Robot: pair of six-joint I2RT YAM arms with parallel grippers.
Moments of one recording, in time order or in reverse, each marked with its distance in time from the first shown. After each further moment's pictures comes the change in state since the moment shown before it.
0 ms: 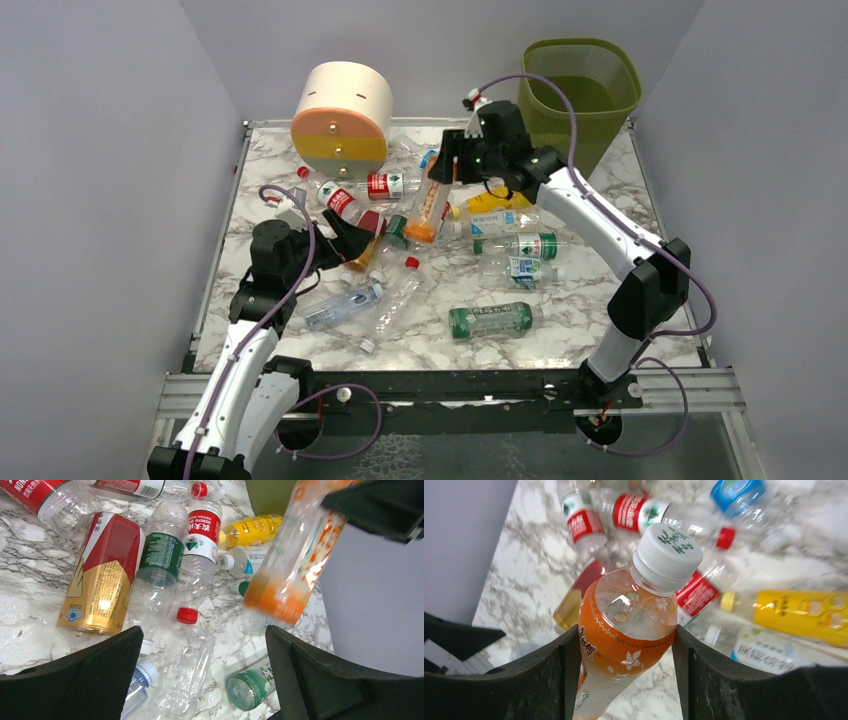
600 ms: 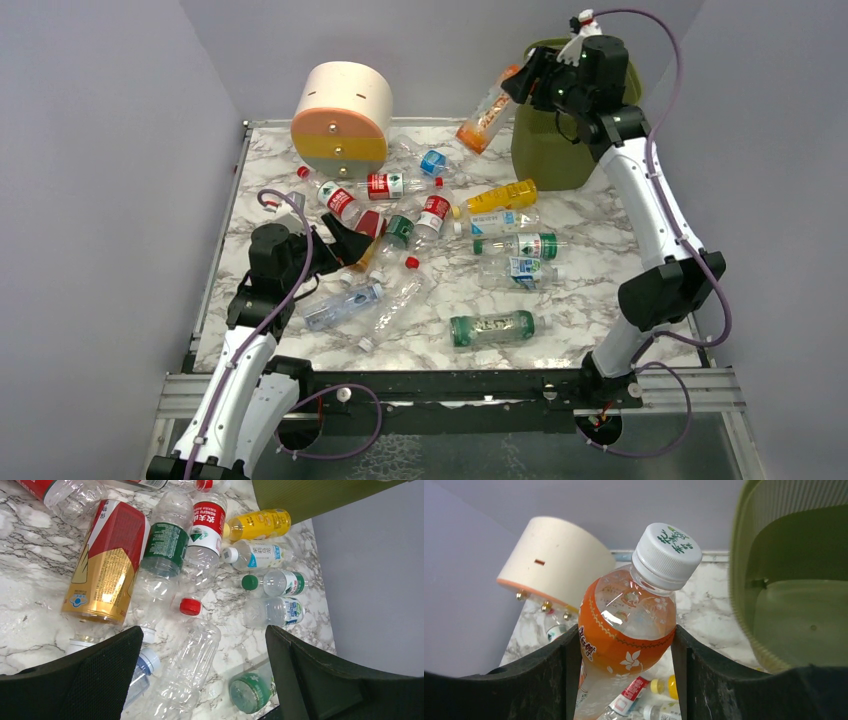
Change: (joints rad) left arm 0.000 -0.047 0.000 -0.068 -0.013 0.000; right arm -0.350 0.000 0.301 0.037 -0.041 -0.025
